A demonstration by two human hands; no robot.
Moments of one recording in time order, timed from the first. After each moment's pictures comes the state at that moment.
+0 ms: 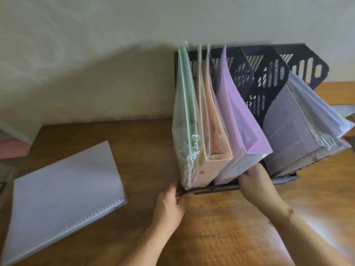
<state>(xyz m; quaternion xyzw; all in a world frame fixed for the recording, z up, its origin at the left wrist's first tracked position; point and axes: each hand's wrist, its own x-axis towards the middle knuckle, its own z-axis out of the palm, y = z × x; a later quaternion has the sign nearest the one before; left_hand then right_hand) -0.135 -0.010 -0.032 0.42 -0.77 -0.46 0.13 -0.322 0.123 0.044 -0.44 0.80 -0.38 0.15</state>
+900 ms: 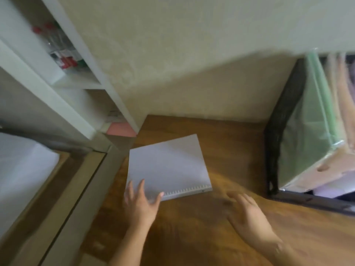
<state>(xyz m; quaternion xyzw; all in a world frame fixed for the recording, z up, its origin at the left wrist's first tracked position) 0.134 -0.120 -0.025 0.70 -0.69 -0.15 0.09 -0.137 0.039 -0.006 -0.53 0.76 -0.28 0.25</state>
